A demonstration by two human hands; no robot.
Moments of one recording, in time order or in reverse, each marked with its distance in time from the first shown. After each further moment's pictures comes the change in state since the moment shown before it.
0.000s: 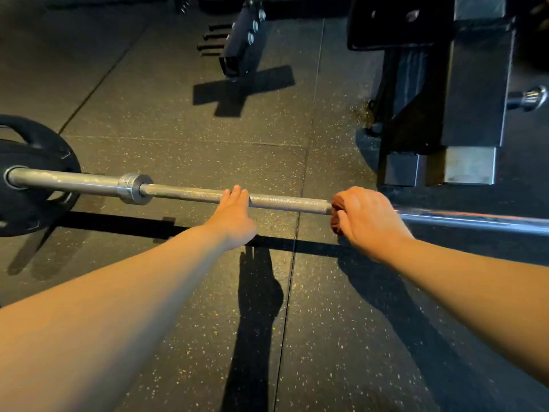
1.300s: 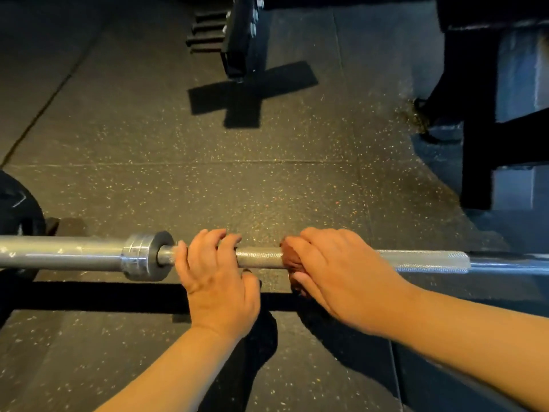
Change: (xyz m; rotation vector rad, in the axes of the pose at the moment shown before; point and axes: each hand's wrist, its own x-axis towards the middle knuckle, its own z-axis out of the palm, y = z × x) left_hand 0.079 -0.171 0.007 0.000 0.785 0.259; right_hand 0.129 -0.179 0.077 -0.021 -0.073 -0.180
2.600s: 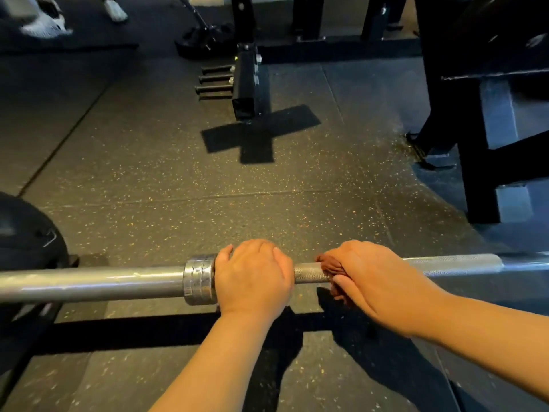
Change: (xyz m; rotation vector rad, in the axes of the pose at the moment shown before) left_hand 0.064 -0.034 -0.018 0.125 -0.153 0.078; right_hand 0.028 -0.020 0.002 0.041 -0.016 0.132
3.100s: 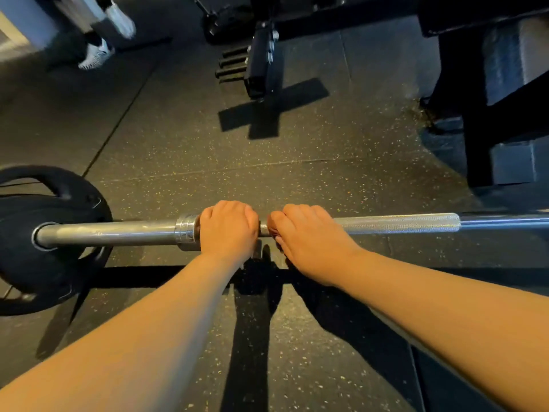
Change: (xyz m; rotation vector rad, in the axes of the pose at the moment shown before) left_hand -0.012 0.020 -0.019 0.304 -0.170 -0.074; right_hand 0.000 -0.021 0.025 -0.074 0.225 -0.124
